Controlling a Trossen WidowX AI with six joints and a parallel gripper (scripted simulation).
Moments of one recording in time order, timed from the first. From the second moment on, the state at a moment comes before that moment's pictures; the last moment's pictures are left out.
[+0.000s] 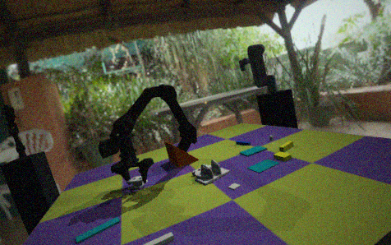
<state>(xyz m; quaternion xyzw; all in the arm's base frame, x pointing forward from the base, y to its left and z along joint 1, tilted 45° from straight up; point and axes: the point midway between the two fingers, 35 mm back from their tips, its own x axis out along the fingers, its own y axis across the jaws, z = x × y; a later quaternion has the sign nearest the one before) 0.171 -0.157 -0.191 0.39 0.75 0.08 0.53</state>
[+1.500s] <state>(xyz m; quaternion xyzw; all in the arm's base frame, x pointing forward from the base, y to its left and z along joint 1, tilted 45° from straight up) 0.193 -0.195 -0.131 0.43 0.76 0.02 0.49</state>
